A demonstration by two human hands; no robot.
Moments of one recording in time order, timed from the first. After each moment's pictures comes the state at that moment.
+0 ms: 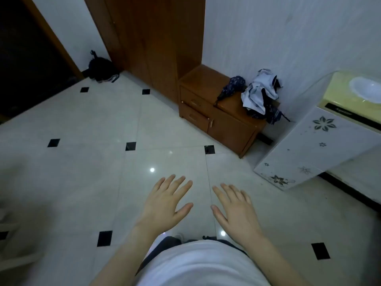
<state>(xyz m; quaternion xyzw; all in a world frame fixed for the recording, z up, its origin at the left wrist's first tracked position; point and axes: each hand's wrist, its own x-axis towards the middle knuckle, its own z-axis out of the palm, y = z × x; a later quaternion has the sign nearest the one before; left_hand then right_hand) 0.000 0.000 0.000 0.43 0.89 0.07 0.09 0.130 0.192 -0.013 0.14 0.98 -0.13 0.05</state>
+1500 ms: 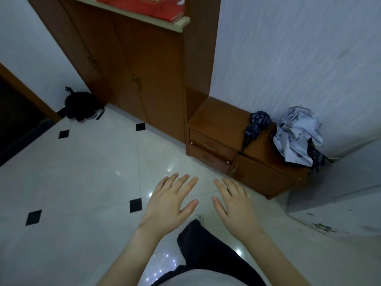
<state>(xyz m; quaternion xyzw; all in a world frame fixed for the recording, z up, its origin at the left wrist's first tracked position) -0.531 0.082 0.002 0.48 0.86 0.11 0.10 -0.393 0.241 -0.015 0.25 0.95 -0.18 0.01</state>
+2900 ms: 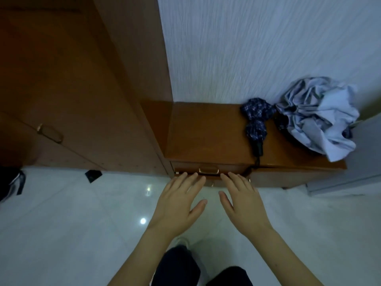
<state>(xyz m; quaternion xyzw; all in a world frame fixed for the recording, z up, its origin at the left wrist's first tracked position) -0.864 0.316 -0.214 0.68 0.71 0.11 0.14 -0.681 0.395 -0.220 0.48 0.86 -0.18 -0.04</state>
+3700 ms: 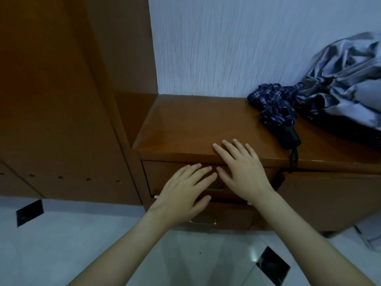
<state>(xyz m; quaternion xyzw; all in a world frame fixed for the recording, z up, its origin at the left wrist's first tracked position) -0.876 0.431 -0.540 0.77 0.62 0.13 -0.06 -0.705 0.548 -0.523 0.38 0.91 0.05 -0.13</state>
